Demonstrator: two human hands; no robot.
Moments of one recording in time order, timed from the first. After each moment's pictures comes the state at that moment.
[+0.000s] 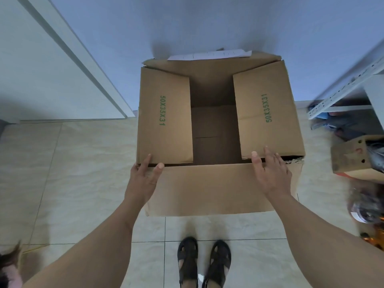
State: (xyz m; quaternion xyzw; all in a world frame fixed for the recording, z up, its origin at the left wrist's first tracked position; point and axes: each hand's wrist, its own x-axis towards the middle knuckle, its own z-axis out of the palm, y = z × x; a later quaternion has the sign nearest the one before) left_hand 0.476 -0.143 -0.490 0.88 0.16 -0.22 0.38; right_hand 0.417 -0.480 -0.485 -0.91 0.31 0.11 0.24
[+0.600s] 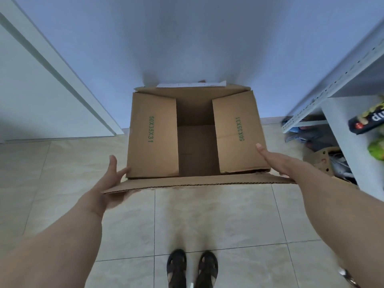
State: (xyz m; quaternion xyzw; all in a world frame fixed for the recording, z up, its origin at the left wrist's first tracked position) left_hand 0.534 -0.124 -0.403 0.49 0.41 -0.38 0.66; right_hand 0.464 -0.577 -0.353 -0.81 0.35 0.35 0.31
